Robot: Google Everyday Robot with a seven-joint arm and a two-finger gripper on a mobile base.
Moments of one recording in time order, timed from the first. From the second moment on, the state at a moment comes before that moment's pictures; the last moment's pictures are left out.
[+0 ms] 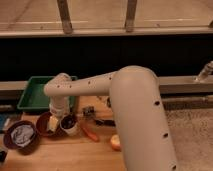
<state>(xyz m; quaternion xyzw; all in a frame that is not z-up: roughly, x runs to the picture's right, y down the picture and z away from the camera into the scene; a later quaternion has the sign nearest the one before) -0.255 0.176 0.786 -0.41 -0.02 0.22 0.89</state>
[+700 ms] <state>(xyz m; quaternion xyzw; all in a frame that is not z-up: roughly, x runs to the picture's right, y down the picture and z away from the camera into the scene) -0.262 0.158 0.773 -0.38 -0.03 0.21 0.90</state>
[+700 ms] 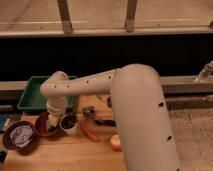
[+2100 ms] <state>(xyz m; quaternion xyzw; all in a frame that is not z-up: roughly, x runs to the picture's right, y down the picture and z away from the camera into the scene) -0.209 -0.004 0.782 -0.30 -0.16 0.30 0.89</state>
